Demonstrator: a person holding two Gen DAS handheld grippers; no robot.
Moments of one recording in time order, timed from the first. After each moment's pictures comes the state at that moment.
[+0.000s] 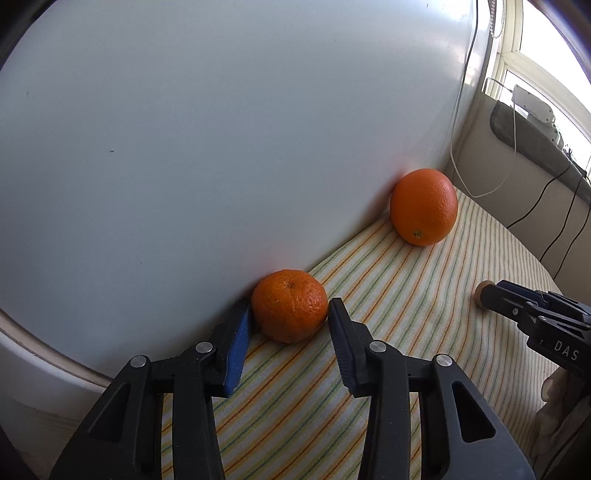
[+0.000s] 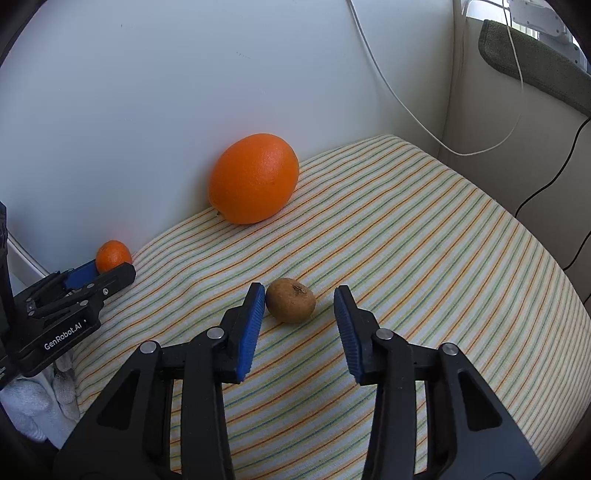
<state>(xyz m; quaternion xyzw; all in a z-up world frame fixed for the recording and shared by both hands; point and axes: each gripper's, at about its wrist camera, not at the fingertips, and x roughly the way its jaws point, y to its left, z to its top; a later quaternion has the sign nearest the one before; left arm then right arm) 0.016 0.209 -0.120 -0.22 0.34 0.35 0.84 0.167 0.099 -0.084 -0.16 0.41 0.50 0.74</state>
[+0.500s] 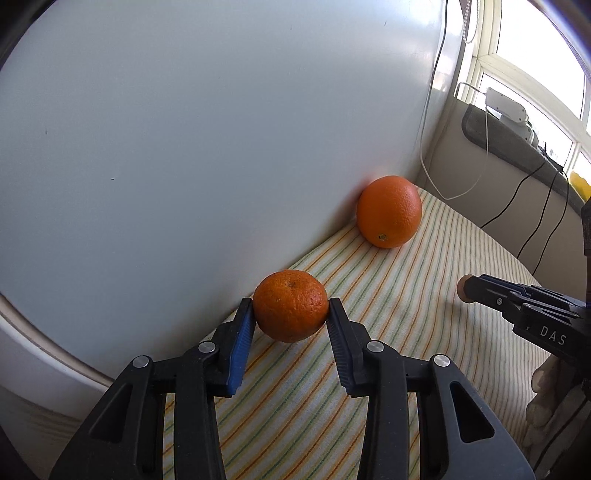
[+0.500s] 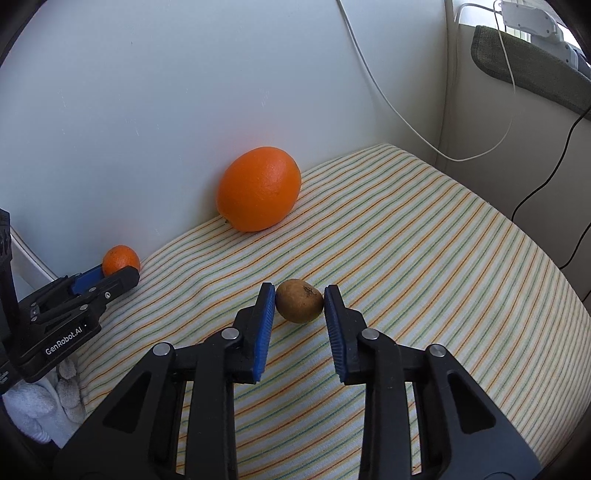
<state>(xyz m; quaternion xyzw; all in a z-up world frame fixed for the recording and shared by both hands) 0.013 0.194 -0.107 -0.21 0.32 0.32 0.87 0.160 0.085 -0.072 -0.14 0.40 0.50 0.75</state>
